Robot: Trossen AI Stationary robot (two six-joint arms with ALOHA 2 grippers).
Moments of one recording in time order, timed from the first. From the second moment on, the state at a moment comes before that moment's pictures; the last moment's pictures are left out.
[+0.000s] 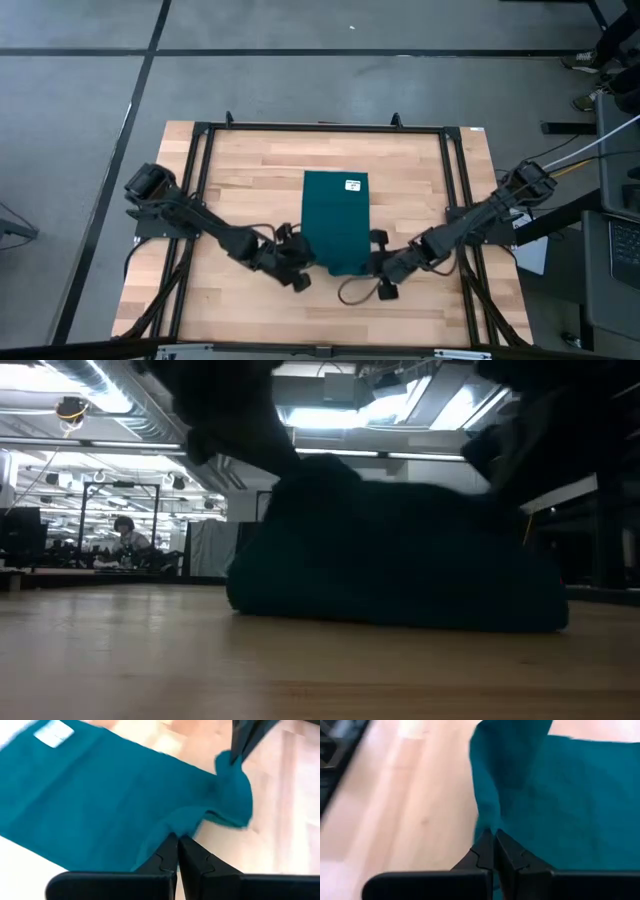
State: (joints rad) left arm -0.47 1.70 1.09 -0.24 -0.55 -0.74; right arm 0.58 1.53 0.79 -0.12 0.30 0.34
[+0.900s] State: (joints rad) left arm -0.15 1.59 0.96 -0.14 -0.74 -0.70; right arm 0.21 1.32 0.78 -0.26 0.38 0.10
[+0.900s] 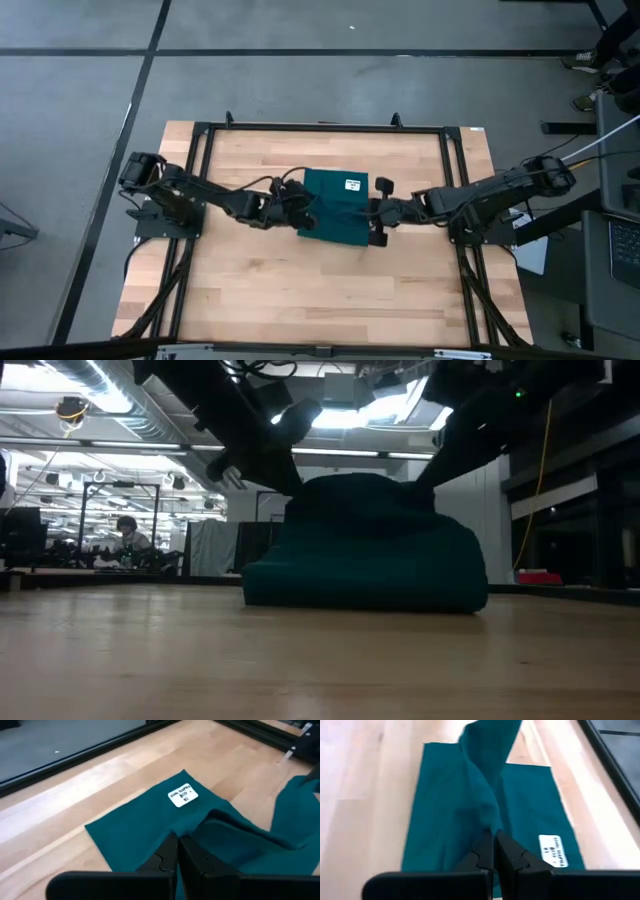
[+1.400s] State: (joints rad) left arm -0.07 1.59 0.95 -0.14 -0.72 -0.63; right arm 0.06 1.32 0.78 -0.25 0.37 0.01
